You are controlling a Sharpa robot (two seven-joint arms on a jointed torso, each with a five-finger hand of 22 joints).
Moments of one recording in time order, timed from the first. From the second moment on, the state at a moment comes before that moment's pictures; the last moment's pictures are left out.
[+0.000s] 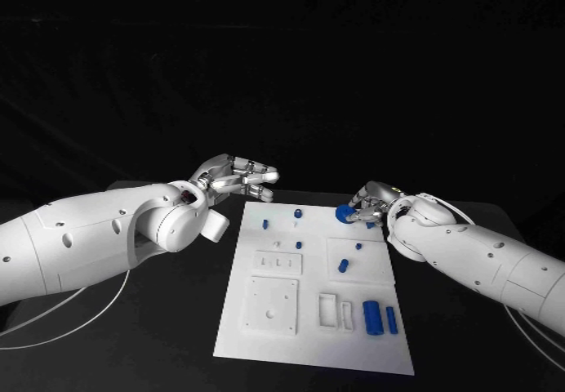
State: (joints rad) left arm 1.40 -0.81 -0.15 1.45 -0.19 -0.21 0.27; left_hand 1.35 -0.06 -0.06 0.01 0.05 0.94 0.17 0.06 0.07 1.06 0.14 0.05 0.06 1.23 0.09 0.21 0.10 0.08 1.05 0.07 0.37 0.16; right arm 1.11 -0.54 0.17 0.99 -1.49 -0.25 -0.21; right_hand 1.27 -0.12 0.19 -0.13 0.25 1.00 0.11 0.07 0.11 1.15 0.00 0.93 0.97 1.44 -0.07 1.02 1.01 0.09 1.46 -0.09 0.58 1.21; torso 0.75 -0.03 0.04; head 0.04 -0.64
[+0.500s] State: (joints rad) left arm 1.40 -0.81 -0.15 1.45 -0.19 -0.20 0.26; left_hand 1.35 -0.06 -0.06 0.01 0.05 0.93 0.17 0.06 0.07 1.06 0.14 0.05 0.06 1.23 0.09 0.21 0.10 0.08 1.04 0.07 0.38 0.16; right arm 1.11 -0.54 0.17 1.00 -1.49 -0.21 -0.21; right_hand 1.28 -0.14 0.19 -0.13 0.51 0.97 0.12 0.07 0.07 1.15 0.01 0.91 0.96 1.44 -0.07 1.02 1.02 0.09 1.46 -0.09 0.57 1.24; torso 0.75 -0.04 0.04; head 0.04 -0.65
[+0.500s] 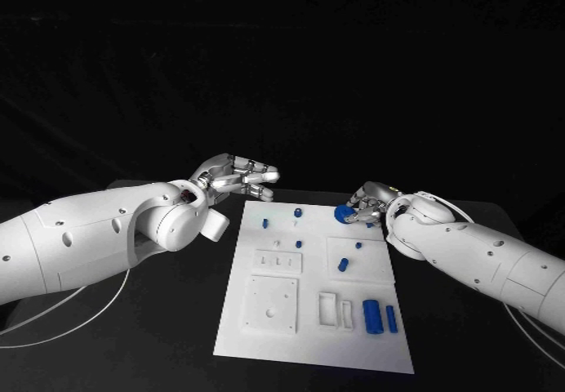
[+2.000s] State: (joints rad) left arm 1.40 -0.81 -0.15 1.44 -0.19 -0.19 0.25; left_hand 1.35 -0.04 -0.07 0.00 0.05 0.93 0.17 0.06 0.07 1.06 0.14 0.05 0.06 1.23 0.09 0.22 0.10 0.08 1.04 0.07 0.38 0.16; right arm 1.11 -0.56 0.16 1.07 -1.58 -0.24 -0.28; right_hand 1.22 -0.14 0.25 -0.11 0.27 1.09 0.09 0.06 0.07 1.18 -0.01 0.95 1.00 1.45 -0.08 1.04 1.04 0.09 1.47 -0.10 0.59 1.29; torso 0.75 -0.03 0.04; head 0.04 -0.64
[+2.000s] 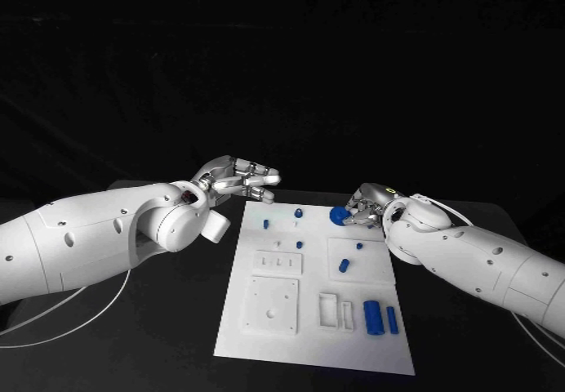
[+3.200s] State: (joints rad) left arm 1.40 -0.80 -0.15 1.43 -0.19 -0.18 0.24; left_hand 1.35 -0.04 -0.07 0.00 0.05 0.93 0.17 0.06 0.07 1.06 0.14 0.05 0.06 1.23 0.09 0.22 0.10 0.08 1.04 0.07 0.38 0.16; right arm 1.11 -0.54 0.16 1.05 -1.55 -0.26 -0.28; right_hand 1.24 -0.15 0.16 -0.01 0.30 1.00 0.11 0.06 0.07 1.17 0.00 0.96 1.00 1.45 -0.07 1.08 1.08 0.09 1.46 -0.09 0.62 1.31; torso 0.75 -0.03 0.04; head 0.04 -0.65
